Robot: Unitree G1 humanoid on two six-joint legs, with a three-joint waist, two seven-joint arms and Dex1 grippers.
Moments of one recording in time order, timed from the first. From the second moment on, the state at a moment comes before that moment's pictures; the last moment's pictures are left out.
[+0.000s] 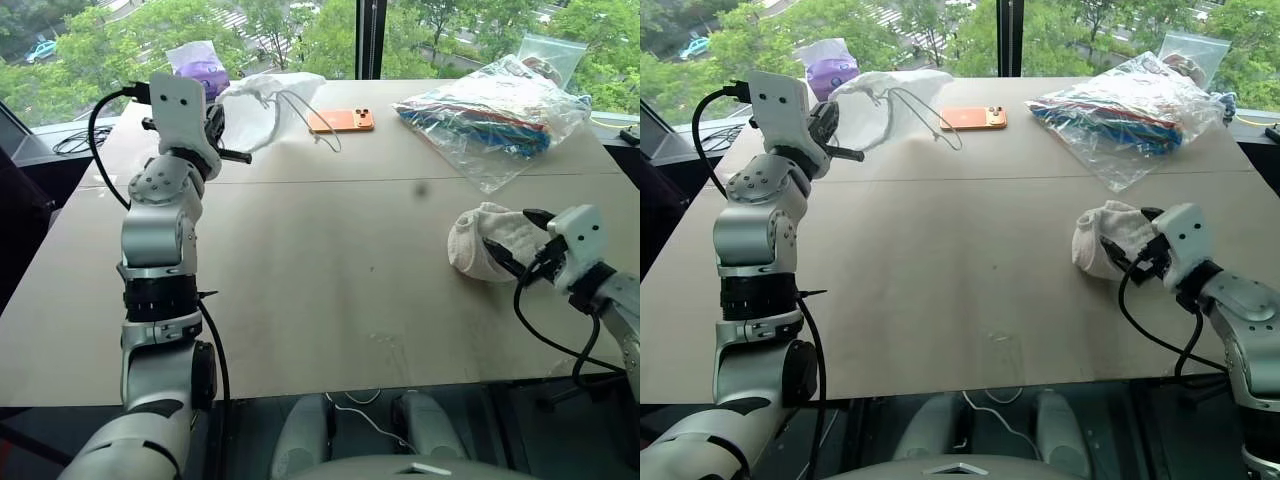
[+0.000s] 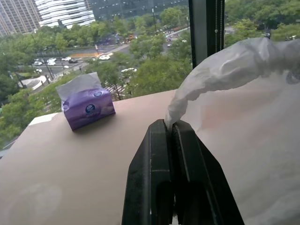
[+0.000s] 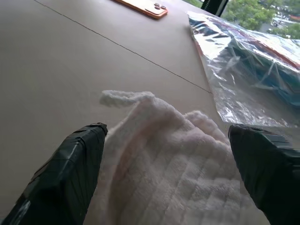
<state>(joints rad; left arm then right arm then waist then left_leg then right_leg) -0.78 0.45 0.19 0.06 -0.10 0.56 -0.21 -0.03 -0.65 -0.28 -0.34 0.36 0.47 0.56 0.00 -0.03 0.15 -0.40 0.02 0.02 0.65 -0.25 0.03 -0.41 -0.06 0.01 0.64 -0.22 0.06</state>
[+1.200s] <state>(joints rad) -0.82 0.57 -0.08 0.05 -0.10 0.79 -0.52 -0.42 -0.59 0.03 0.08 0.26 0.78 0.51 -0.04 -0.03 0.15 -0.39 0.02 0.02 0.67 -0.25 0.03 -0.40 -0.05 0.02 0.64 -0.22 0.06</state>
